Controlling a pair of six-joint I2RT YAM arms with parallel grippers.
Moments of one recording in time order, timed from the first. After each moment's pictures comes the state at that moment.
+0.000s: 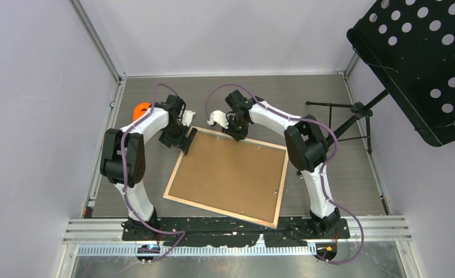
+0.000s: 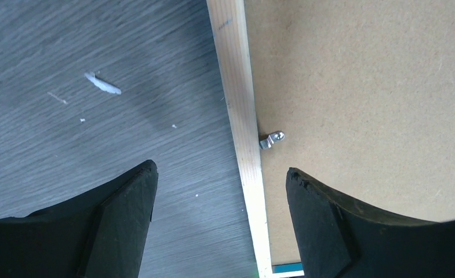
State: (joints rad) left arm -0.24 1.83 1.30 -0.86 0.07 0.19; right arm 0.63 2.17 1.72 -0.77 -0.22 -0.81
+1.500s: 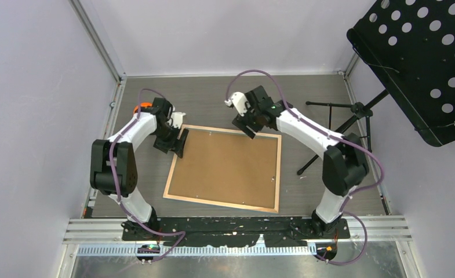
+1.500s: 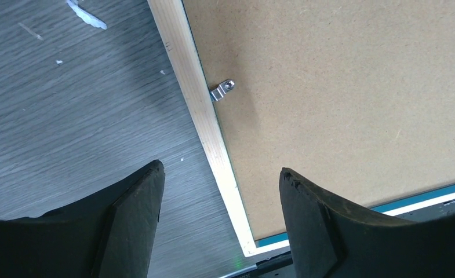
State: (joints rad) left arm -0.13 1.71 1.19 -0.89 0.21 0.19; right arm 0.60 1.79 1.46 -0.58 0.02 -0.45
